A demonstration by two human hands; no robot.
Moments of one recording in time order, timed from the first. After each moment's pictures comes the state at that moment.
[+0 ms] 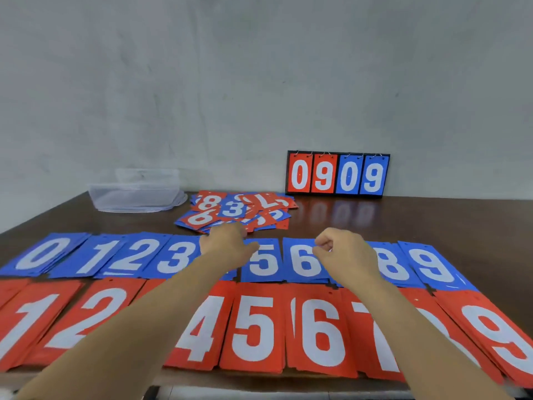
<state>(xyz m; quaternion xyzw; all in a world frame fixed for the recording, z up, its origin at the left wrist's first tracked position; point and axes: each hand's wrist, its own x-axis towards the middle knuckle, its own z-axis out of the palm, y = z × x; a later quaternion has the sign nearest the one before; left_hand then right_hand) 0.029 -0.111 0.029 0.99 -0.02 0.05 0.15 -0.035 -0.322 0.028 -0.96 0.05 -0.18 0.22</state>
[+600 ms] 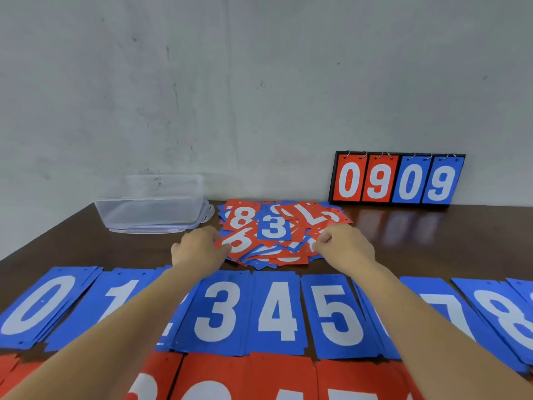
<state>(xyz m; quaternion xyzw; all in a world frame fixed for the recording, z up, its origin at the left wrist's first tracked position) 0.171 0.032 0.010 0.98 0.06 0.07 0.20 0.148 -0.224 0.024 -0.97 0.10 -0.08 0.18</state>
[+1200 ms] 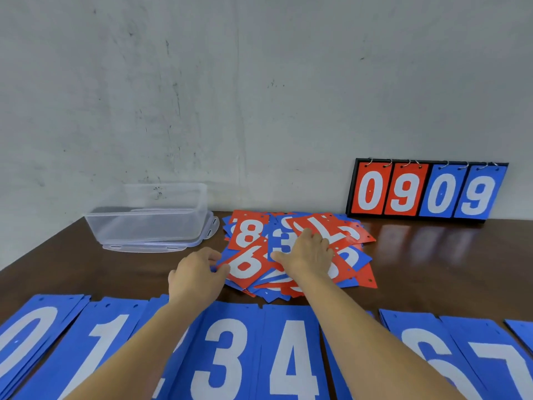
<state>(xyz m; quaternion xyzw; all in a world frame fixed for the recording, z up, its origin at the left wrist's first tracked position) 0.205 0.044 -0.016 0.95 0.08 0.09 0.30 0.247 -0.149 -0.012 -0.97 0.15 -0.06 0.19</state>
